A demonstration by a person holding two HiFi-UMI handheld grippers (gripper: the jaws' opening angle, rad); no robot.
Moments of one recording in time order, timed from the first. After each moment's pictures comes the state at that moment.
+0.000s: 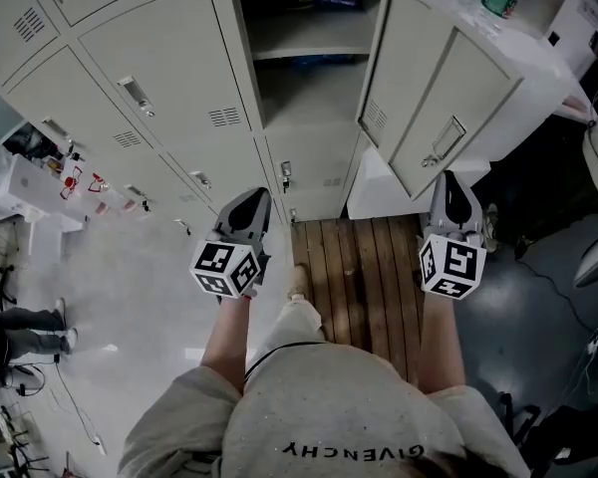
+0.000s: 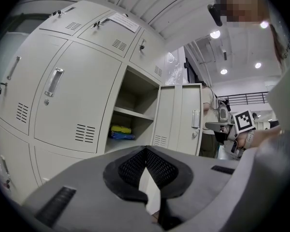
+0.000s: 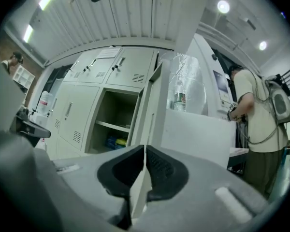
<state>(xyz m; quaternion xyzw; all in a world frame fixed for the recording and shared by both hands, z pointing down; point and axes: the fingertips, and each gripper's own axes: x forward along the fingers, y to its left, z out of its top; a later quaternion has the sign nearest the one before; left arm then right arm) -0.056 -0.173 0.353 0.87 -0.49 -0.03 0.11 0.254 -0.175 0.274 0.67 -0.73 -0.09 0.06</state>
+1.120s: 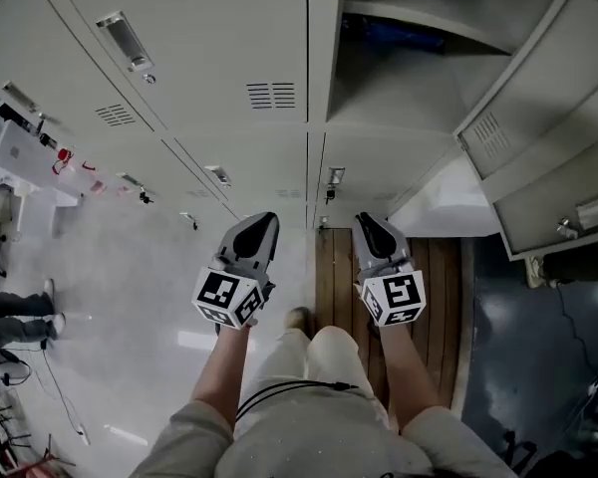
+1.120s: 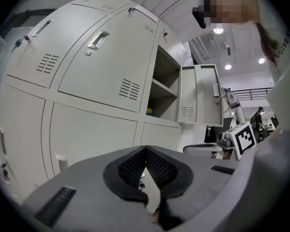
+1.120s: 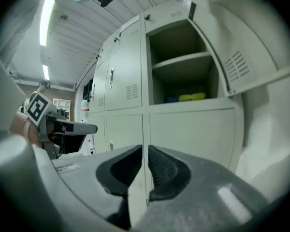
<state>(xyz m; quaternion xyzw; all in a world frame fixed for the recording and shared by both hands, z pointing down) -0.170 -0.252 0.542 0.86 -0.50 -0.02 0.11 -0.023 -0.272 0.565 0.46 -0.89 0.05 0.06</state>
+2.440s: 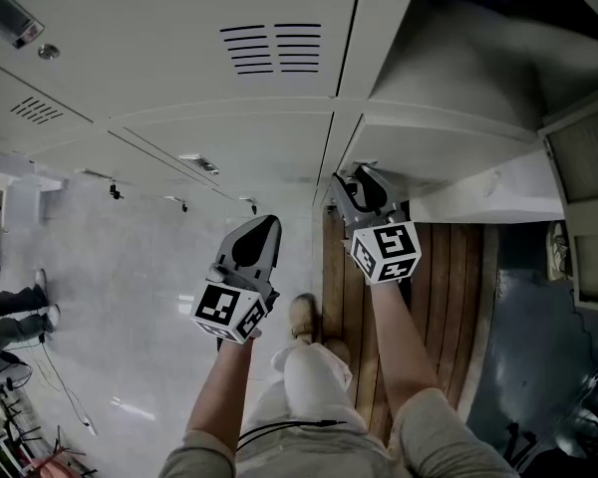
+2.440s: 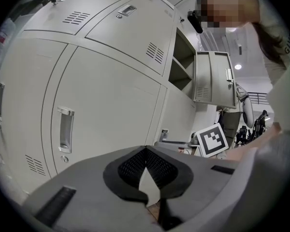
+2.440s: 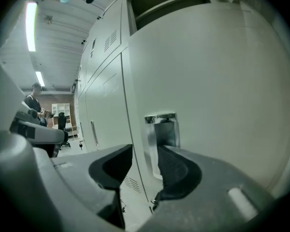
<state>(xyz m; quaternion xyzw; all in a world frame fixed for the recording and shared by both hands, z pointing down) -0.196 -0.295 0.678 0.84 -0.51 0.00 0.17 -0.094 -0.392 0.717 0.44 -0.89 0.12 0.07</state>
